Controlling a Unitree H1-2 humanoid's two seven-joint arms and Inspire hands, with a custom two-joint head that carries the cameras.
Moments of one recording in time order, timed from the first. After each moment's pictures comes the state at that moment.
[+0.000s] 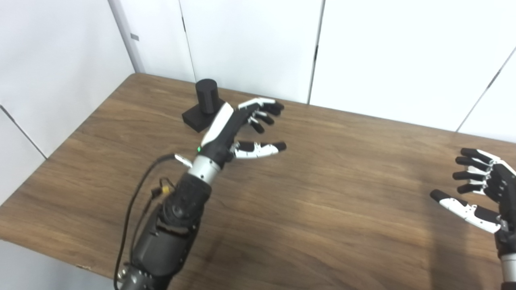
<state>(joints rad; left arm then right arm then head) -0.19 0.24 -0.02 -0.24 0.35 0.07 -0.11 -0.04 -0.20 -0.08 -0.31 -0.24 0.11 -0.01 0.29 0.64</state>
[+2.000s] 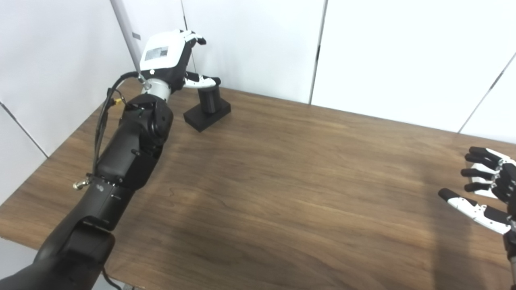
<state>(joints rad) -0.48 0.56 -0.08 0.07 0.90 0.34 -0.09 -0.04 -0.22 -0.08 -0.34 -0.22 0.15 -0.01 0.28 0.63</state>
